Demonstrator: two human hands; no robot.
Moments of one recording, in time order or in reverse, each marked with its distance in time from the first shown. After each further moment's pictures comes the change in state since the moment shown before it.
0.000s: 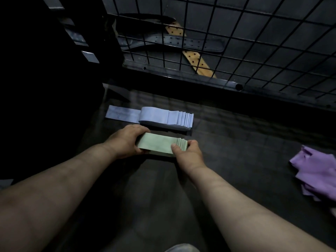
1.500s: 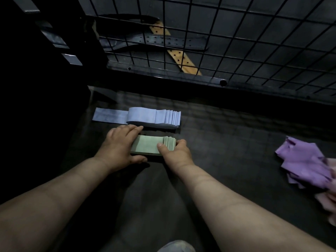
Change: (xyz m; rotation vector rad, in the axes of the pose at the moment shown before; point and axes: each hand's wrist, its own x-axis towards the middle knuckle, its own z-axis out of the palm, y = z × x) left_hand -0.017 0.021 0.018 0.282 0.171 0.104; right_hand -0.009 -0.003 -0.004 -0.092 -0.025 0.027
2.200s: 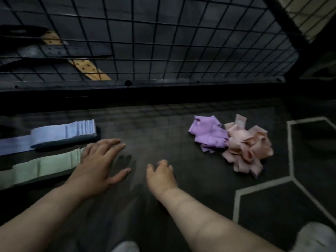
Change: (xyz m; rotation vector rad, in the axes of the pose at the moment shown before) left_hand 0.006 0.165 -0.001 -0.121 0.114 0.451; right_hand -0.062 0.111 -0.117 -0.037 0.209 0.239
